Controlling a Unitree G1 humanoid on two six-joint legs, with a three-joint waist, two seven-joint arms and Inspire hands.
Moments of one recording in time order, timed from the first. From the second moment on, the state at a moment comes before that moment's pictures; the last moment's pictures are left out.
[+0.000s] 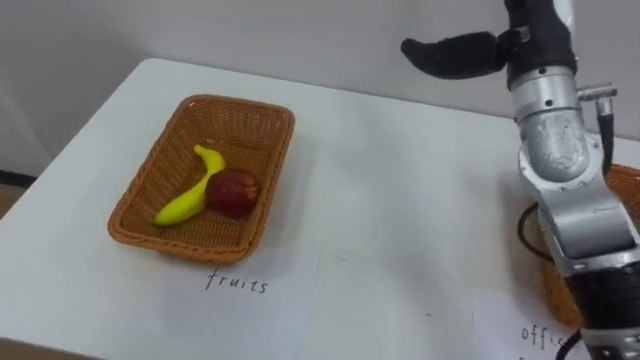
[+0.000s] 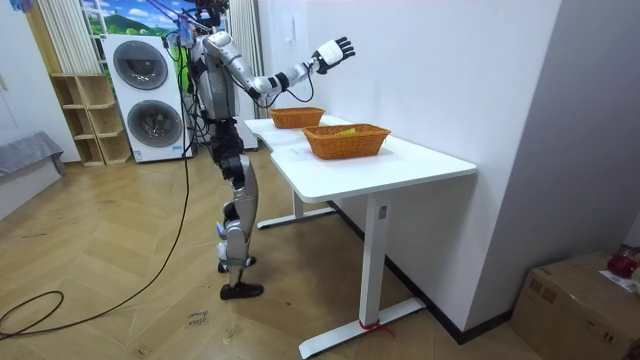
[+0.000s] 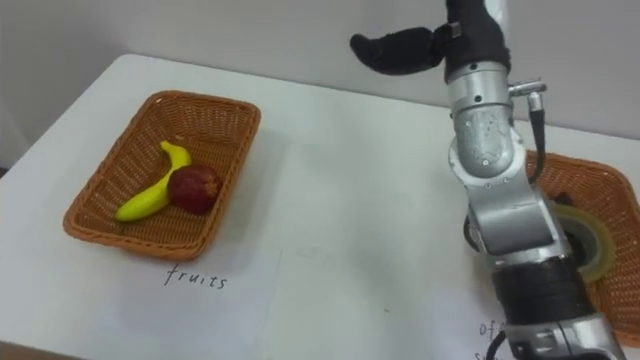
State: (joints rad) left arm 0.20 0.21 0.08 1.08 0.34 0.11 0.05; right arm -0.47 -0.40 0.05 0.07 -0.11 0.00 -0.24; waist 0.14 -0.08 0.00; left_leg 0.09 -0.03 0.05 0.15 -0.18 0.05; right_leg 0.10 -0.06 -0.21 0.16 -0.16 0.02
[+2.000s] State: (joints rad) left arm 0.34 0.22 0.20 1.00 0.23 0.10 0.10; right arm 0.05 -0.48 -0.64 0.43 0.73 -0.04 -0.82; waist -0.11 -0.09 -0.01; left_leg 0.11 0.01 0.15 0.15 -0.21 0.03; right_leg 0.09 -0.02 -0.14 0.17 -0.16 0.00
